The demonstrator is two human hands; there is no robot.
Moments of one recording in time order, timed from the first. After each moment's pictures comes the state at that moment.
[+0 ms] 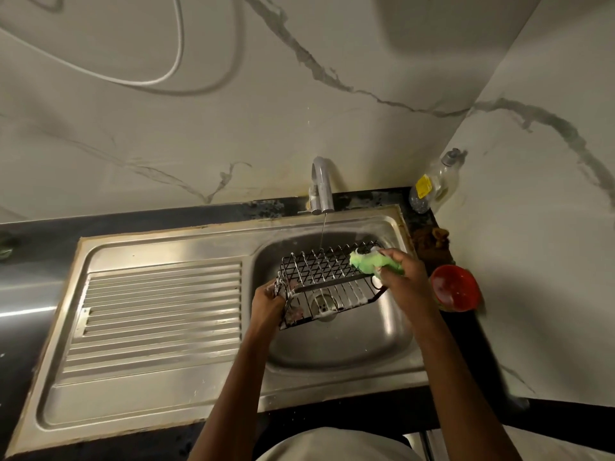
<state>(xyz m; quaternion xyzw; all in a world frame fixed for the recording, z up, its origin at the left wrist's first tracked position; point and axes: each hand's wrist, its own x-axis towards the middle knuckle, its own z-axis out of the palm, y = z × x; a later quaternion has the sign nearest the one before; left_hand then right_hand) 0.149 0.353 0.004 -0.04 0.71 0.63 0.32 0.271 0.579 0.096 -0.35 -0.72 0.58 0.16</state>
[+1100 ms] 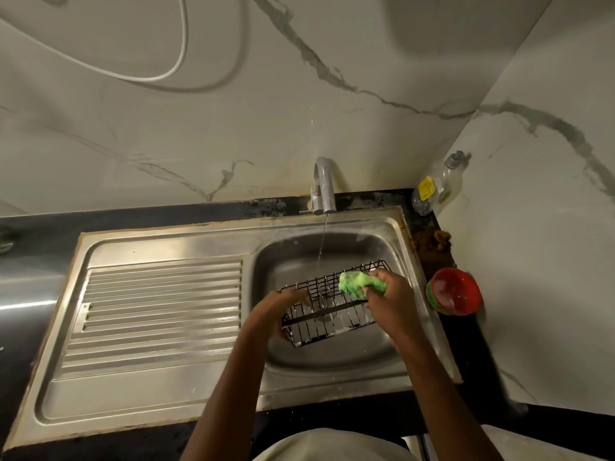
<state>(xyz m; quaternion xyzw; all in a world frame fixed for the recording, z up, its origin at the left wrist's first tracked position) 0.139 0.366 0.038 -0.09 0.72 0.46 0.51 0.277 0.545 0.089 -0.39 -0.78 0.47 0.09</state>
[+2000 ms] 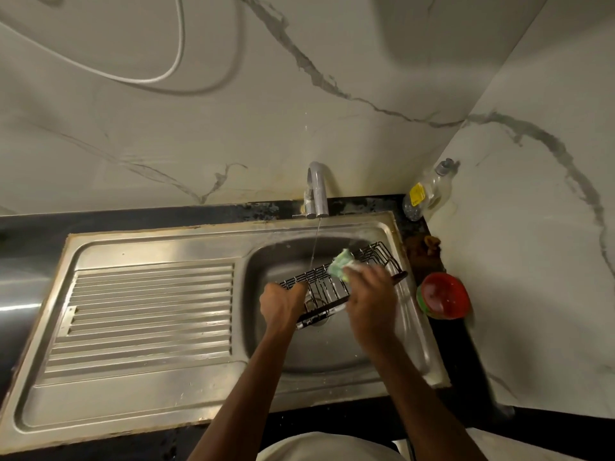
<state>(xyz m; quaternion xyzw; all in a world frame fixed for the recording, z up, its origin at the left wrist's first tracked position) 0.169 0.408 0.066 -0.14 0.85 0.44 0.24 0.263 0.532 0.066 -0.22 -0.93 0.12 0.28</state>
